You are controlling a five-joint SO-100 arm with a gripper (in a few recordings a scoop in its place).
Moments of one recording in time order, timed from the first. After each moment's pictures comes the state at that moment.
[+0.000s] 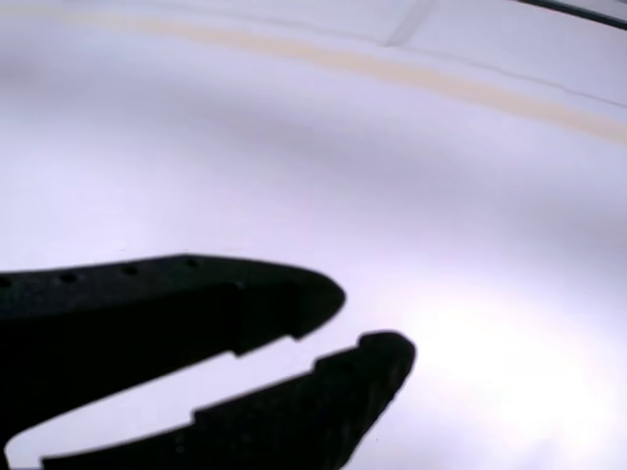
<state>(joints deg) 14.7 136.7 148.9 6.5 -97.5</state>
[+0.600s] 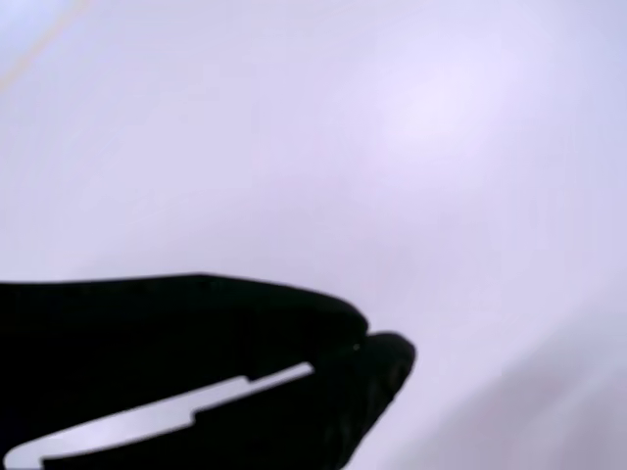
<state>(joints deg) -12.6 176.0 165.0 56.7 -88.6</state>
